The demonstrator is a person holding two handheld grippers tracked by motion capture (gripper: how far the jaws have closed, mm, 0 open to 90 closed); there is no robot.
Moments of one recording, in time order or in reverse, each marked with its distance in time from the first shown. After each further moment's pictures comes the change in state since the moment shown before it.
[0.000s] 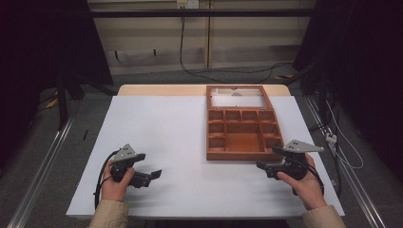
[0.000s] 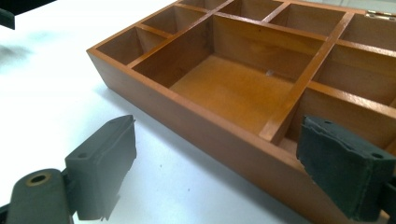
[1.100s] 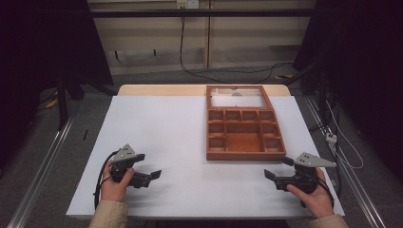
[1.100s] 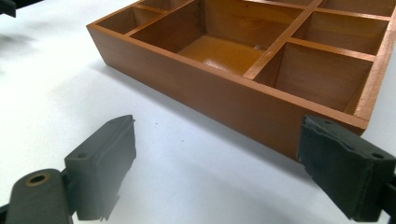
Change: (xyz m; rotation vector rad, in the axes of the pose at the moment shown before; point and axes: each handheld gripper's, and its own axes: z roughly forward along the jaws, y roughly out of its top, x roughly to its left) left arm 0.000 -0.001 0.000 0.010 0.006 0.003; right arm -0.003 -0.033 -0.023 -0.027 -0.022 0.001
